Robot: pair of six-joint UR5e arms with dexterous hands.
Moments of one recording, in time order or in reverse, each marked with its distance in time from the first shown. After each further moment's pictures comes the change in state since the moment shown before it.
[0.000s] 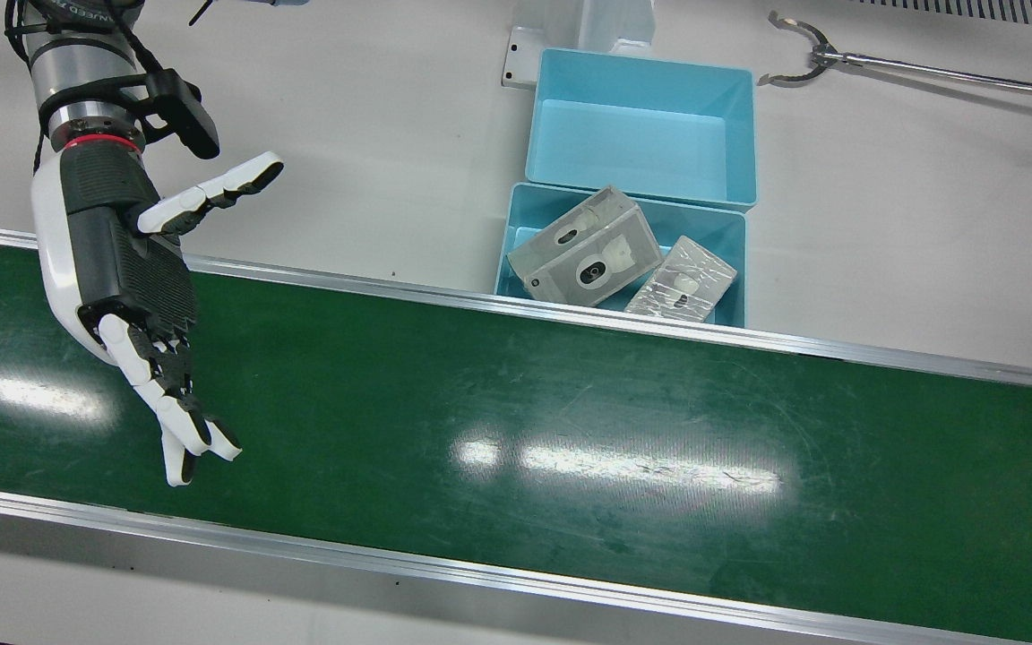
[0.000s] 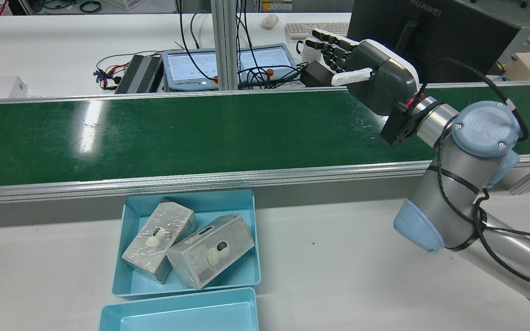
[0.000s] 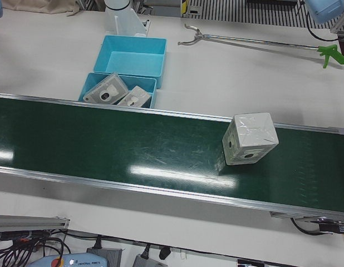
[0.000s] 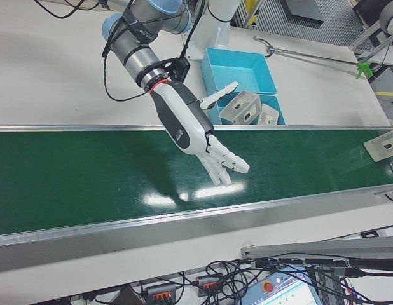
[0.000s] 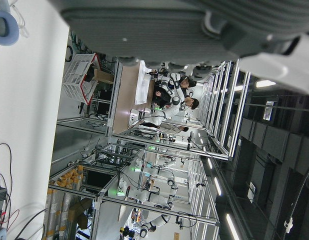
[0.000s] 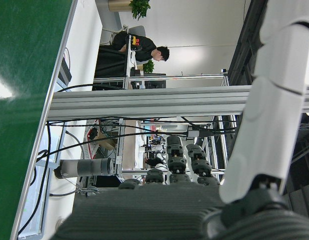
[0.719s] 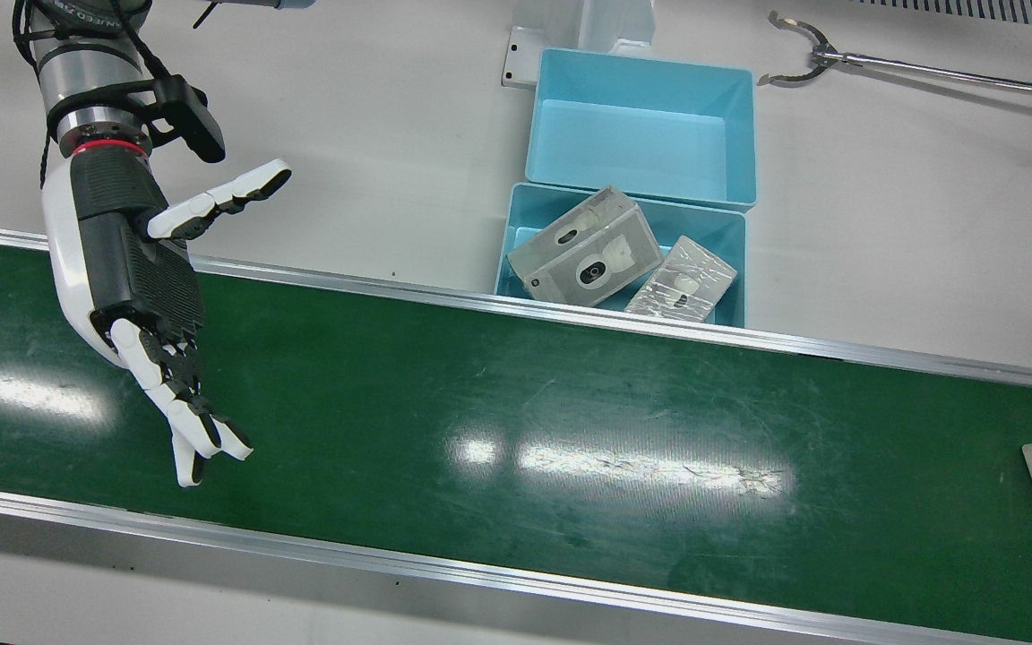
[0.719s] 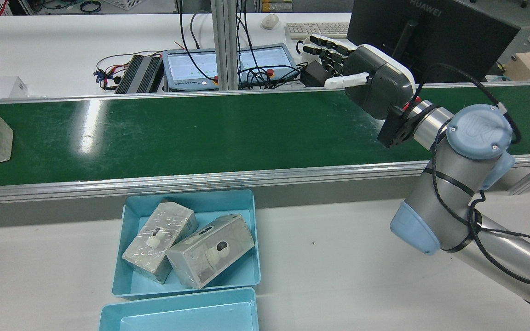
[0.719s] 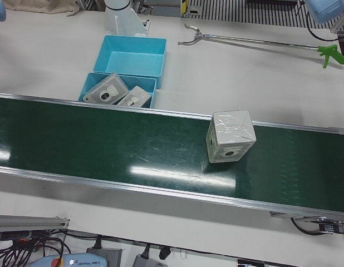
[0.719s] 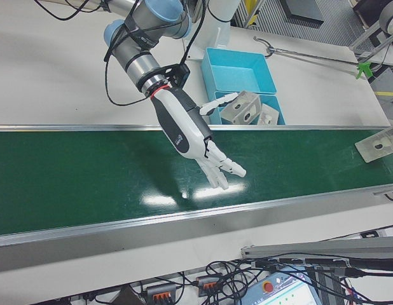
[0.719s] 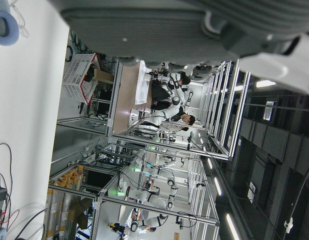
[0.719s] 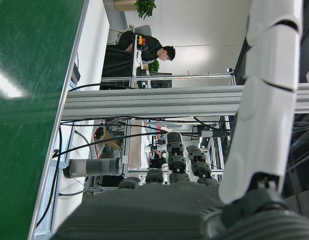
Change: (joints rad) left arm 0.000 0.000 0.000 0.000 0.000 0.000; right arm -0.014 0.009 -0.042 0.017 0.003 -0.004
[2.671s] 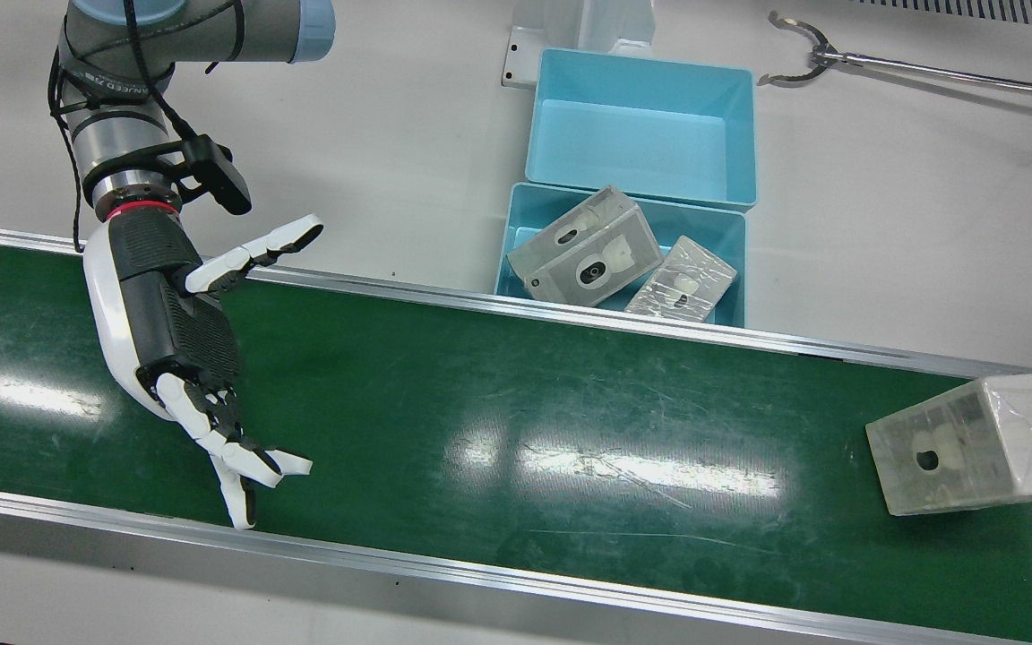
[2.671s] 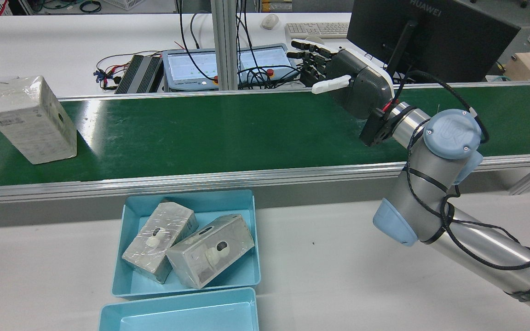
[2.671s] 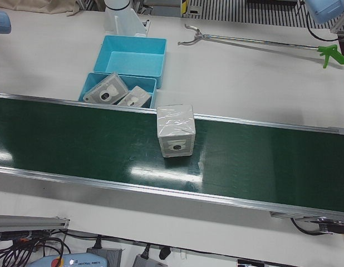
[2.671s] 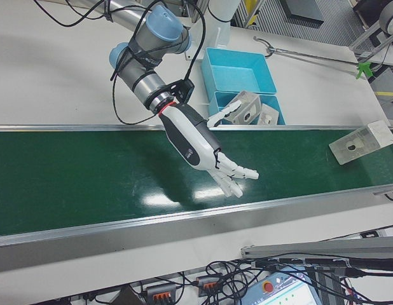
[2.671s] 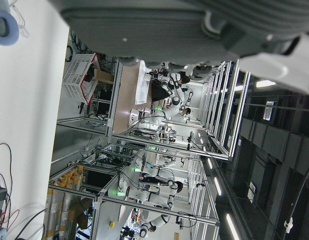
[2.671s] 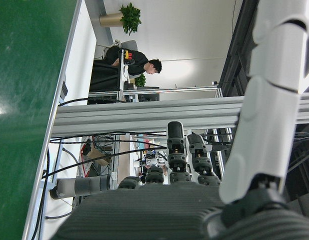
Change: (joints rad) left arm 0.000 0.000 0.000 0.000 0.000 0.000; right arm -0.009 0.032 -0.110 0.162 -0.003 0.004
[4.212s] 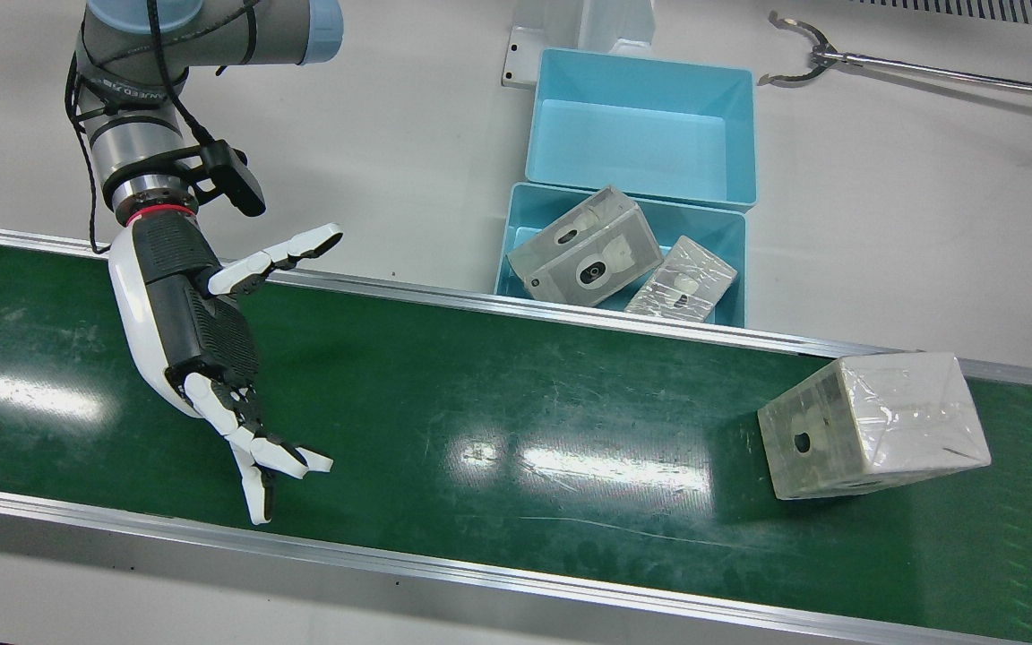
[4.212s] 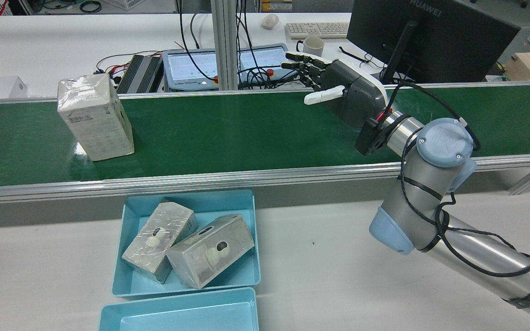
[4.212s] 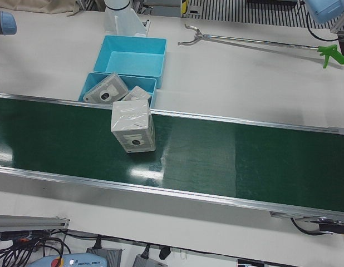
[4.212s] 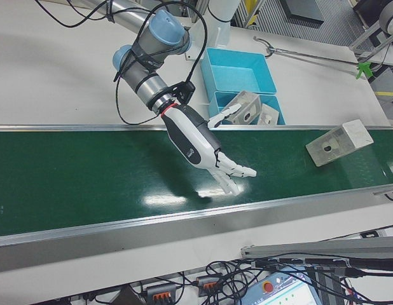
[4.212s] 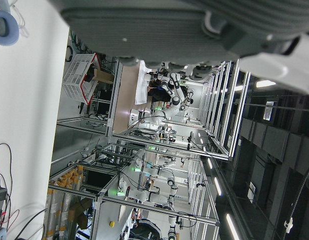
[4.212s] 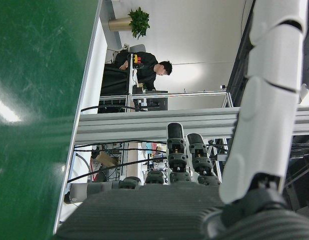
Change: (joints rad) left arm 0.000 0.000 0.000 0.000 0.000 0.000; right arm -0.033 -0.004 -0.006 -0.002 0.003 -0.018
